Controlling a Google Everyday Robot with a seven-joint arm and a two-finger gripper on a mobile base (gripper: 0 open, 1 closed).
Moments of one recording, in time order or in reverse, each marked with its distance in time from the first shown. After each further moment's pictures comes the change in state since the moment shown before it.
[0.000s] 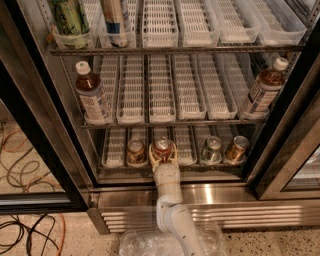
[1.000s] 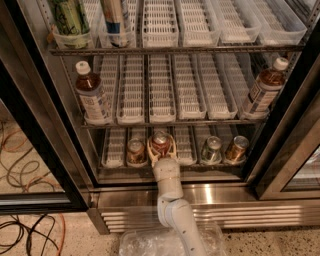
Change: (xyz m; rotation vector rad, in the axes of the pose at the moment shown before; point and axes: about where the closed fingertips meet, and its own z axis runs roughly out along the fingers) arm -0.027 0.005 0.014 -0.039 -0.069 -0.028
